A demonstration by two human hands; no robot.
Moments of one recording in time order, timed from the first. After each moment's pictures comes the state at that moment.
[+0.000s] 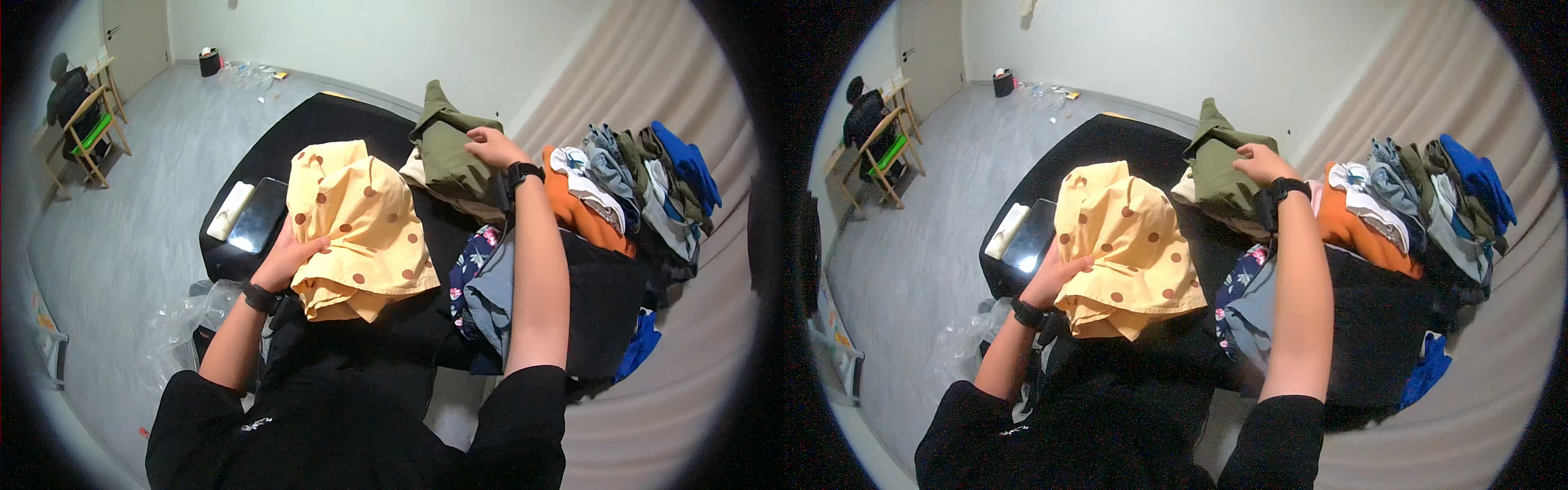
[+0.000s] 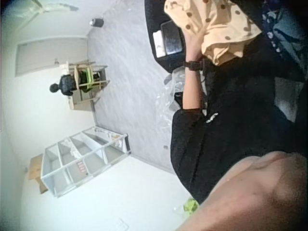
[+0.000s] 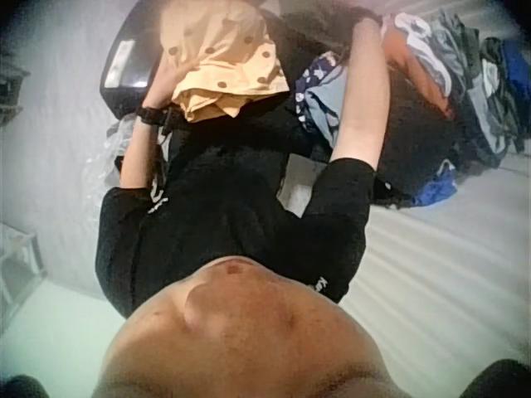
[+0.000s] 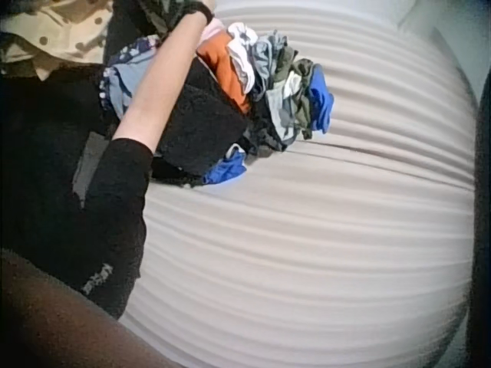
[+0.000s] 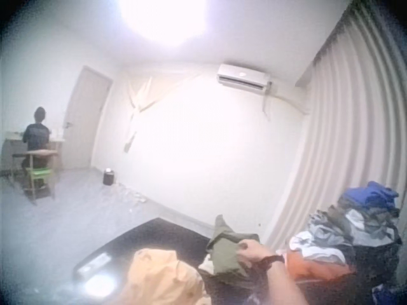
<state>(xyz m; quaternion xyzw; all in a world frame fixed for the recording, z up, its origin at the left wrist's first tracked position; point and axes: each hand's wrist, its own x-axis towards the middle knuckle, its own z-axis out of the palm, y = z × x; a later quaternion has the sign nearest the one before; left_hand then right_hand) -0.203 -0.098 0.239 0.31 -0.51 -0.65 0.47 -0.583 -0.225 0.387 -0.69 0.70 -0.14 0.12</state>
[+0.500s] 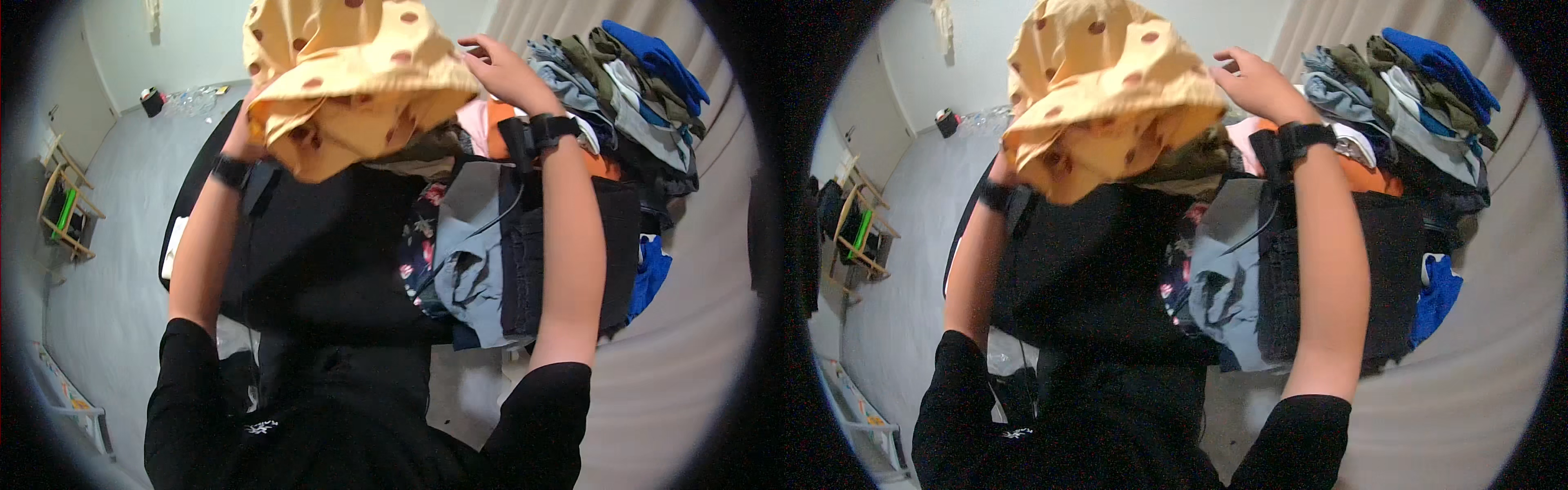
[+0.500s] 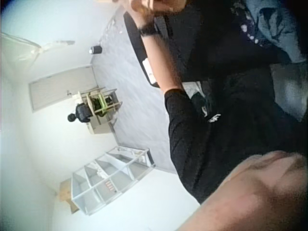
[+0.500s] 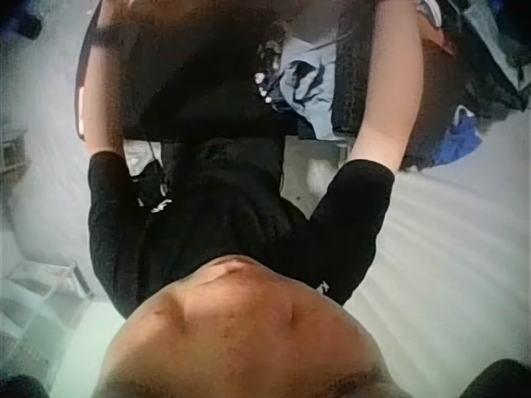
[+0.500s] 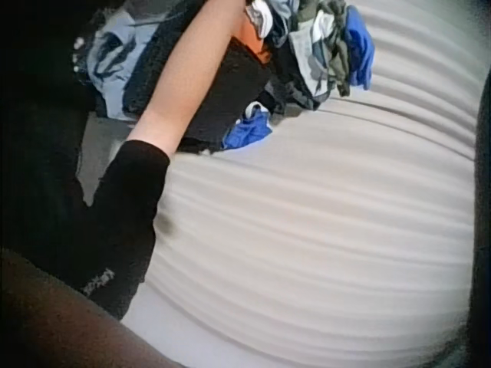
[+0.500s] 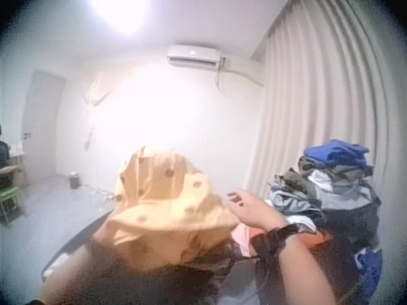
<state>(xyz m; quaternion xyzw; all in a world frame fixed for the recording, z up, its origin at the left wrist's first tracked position) -0.307 -0.277 0.335 0.04 -0.83 -0.28 0.48 -0.645 -0.131 0.464 -0.71 0.63 -0.30 0.04</state>
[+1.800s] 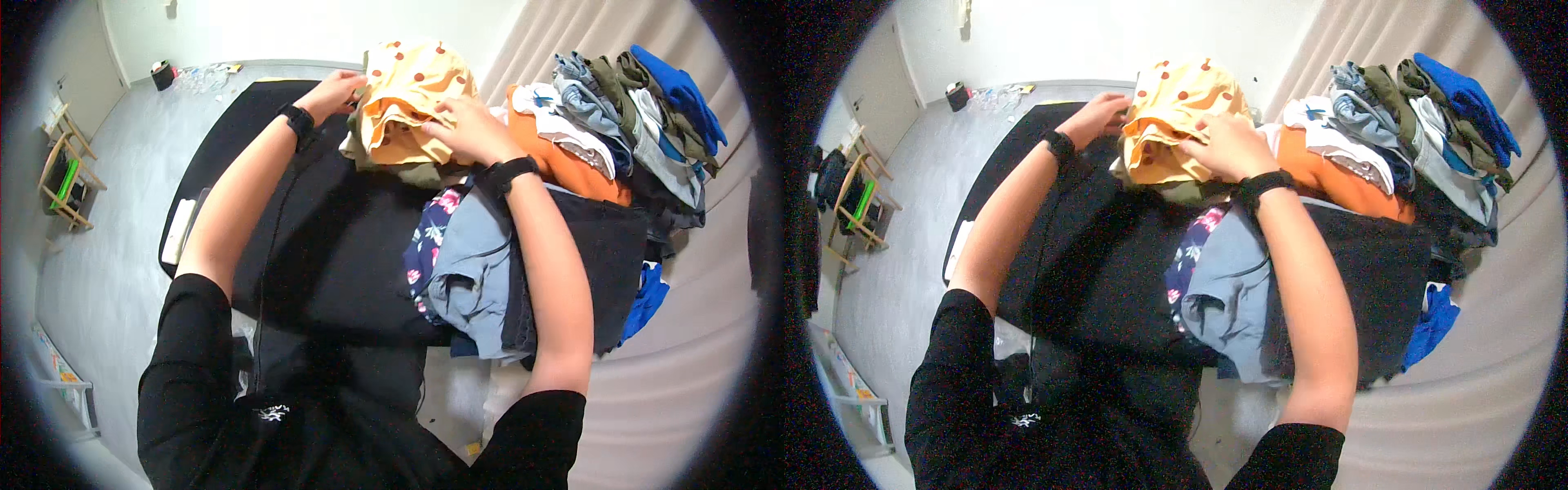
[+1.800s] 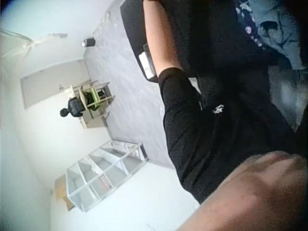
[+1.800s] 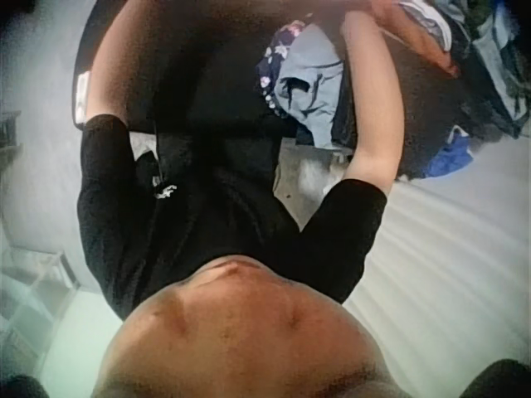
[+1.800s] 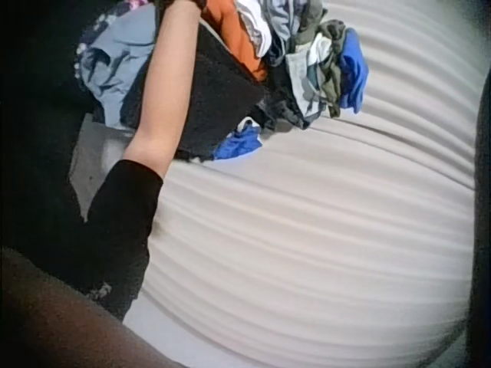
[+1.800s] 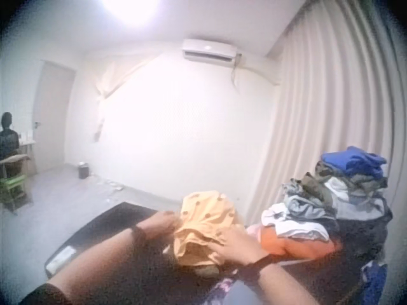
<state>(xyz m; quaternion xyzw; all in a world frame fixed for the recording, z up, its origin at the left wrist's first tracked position) -0.396 -0.313 0.331 0.34 -0.67 -0.58 0.31 -0.598 -0.142 0.394 -0.72 0.68 -0.15 -0.06</state>
